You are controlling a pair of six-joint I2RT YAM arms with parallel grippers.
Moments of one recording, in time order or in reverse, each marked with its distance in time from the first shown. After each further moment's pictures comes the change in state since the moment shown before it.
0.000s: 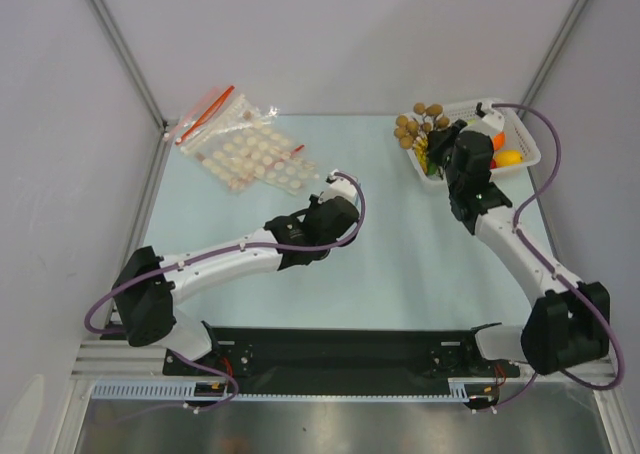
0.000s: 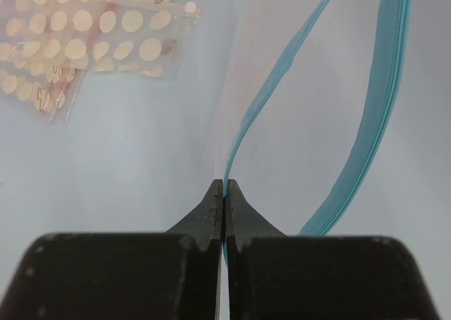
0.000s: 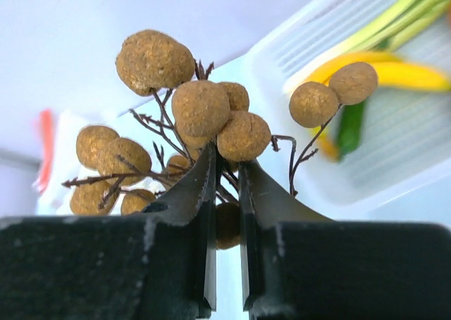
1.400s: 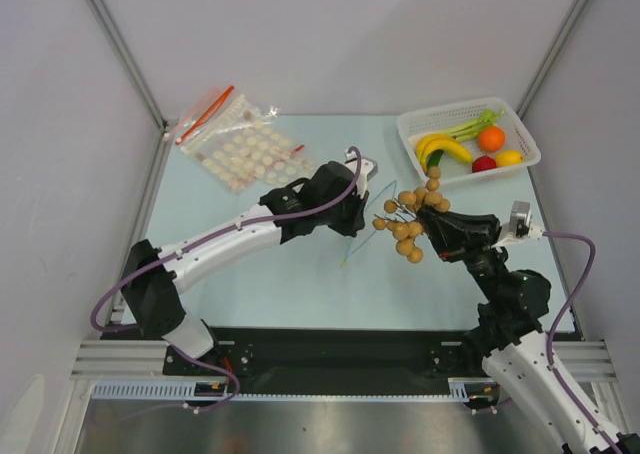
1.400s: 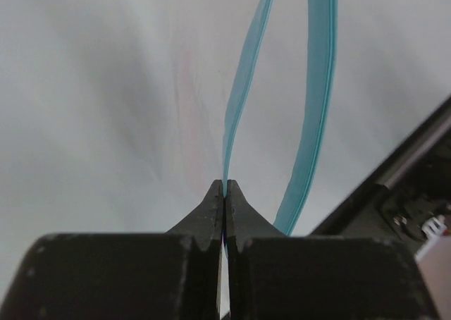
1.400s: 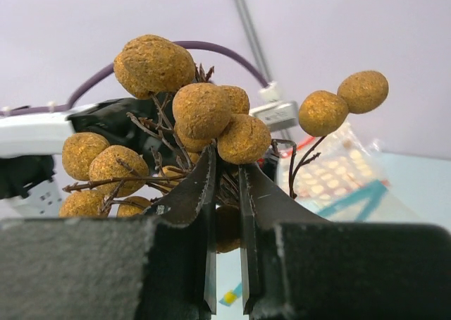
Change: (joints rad) left arm 0.111 0.061 0.201 -0.056 0.689 -0.060; right arm 0.209 -0.982 -0.763 0.544 -0.560 0.084
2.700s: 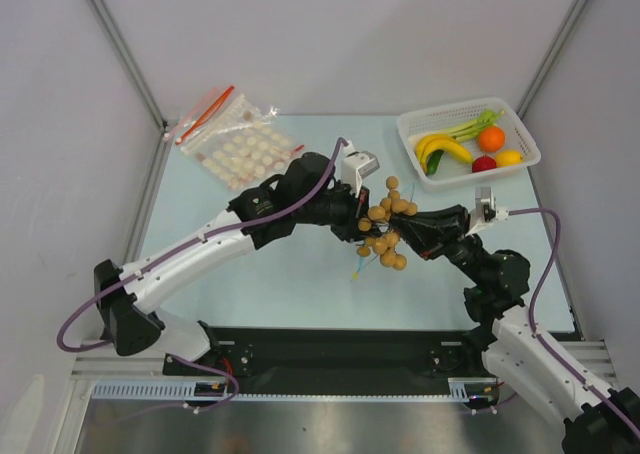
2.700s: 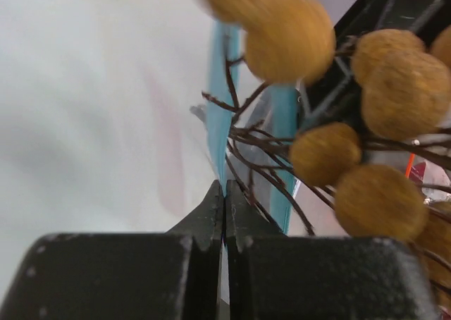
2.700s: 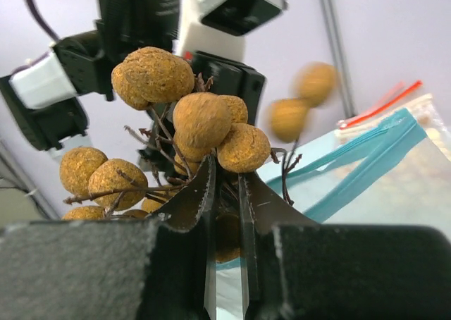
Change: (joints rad) left arm -0.019 -0.141 0.050 0.009 0.398 -0.065; right arm 0.018 0.274 -0.005 0.286 -0.267 0.097
